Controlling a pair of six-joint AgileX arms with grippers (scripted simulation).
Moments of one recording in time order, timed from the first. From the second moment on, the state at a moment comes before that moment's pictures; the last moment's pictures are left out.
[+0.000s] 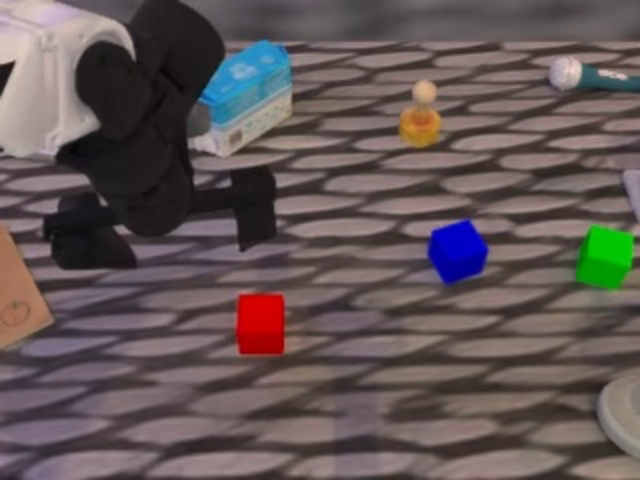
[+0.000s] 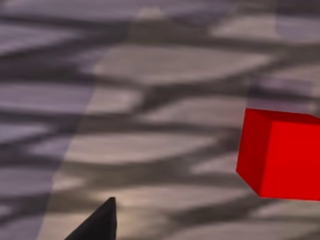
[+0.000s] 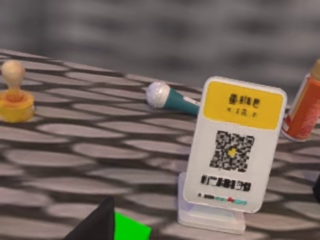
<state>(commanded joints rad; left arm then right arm) -0.48 1.67 1.27 -0.94 -0.03 -0.58 0.02 0.29 0.27 -0.18 0.00 -0.19</state>
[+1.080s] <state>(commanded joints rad) 0.00 0.11 0.06 -0.08 -0.01 -0.07 0.11 1.95 1.51 -1.07 0.01 -1.07</state>
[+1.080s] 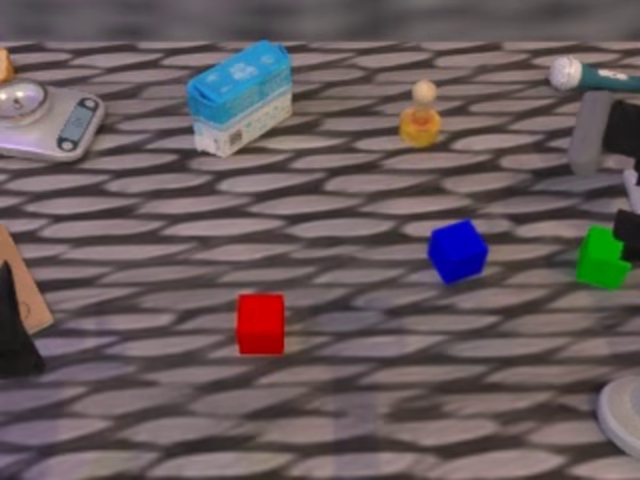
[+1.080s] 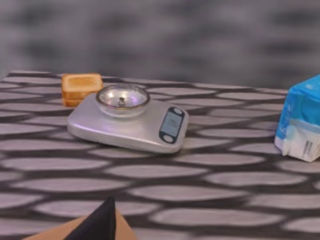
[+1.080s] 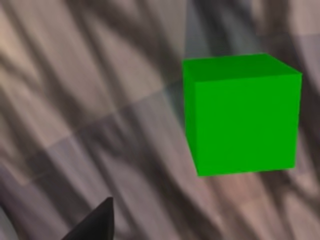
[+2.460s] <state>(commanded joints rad) 0.02 0.00 0.00 0.00 0.00 0.00 0.11 2.16 1.44 -0.85 0.00 -1.12</state>
